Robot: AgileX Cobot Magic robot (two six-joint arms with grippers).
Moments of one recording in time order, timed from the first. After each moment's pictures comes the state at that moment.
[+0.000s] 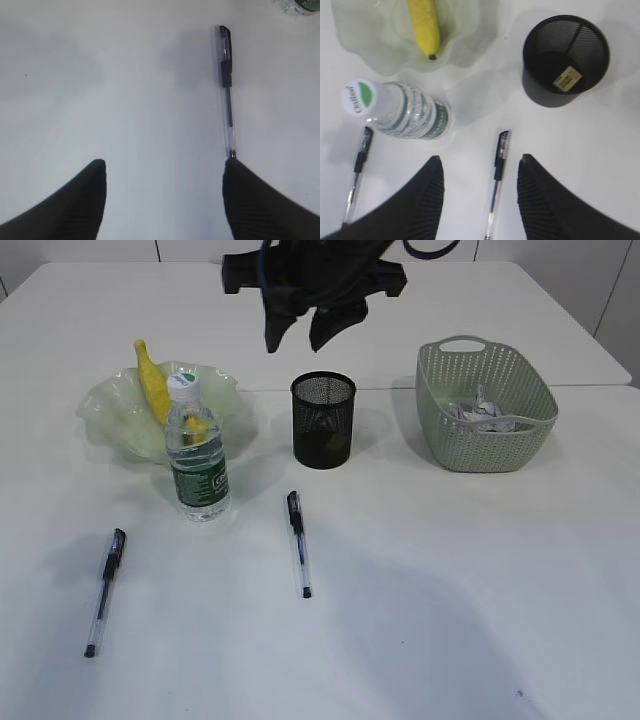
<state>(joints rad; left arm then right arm) 0.04 1.32 -0.96 -0.11 0.96 -0.03 0.54 2.15 -2.26 0.00 1.25 0.28</state>
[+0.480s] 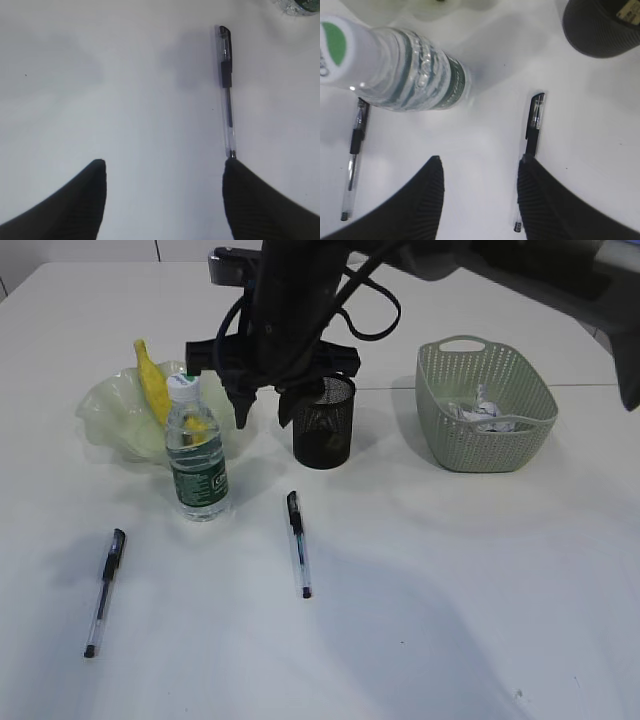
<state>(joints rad) 0.04 1.32 -0.96 -0.11 0.96 -0.03 0.62 2.26 -2.24 0.03 1.25 0.39</state>
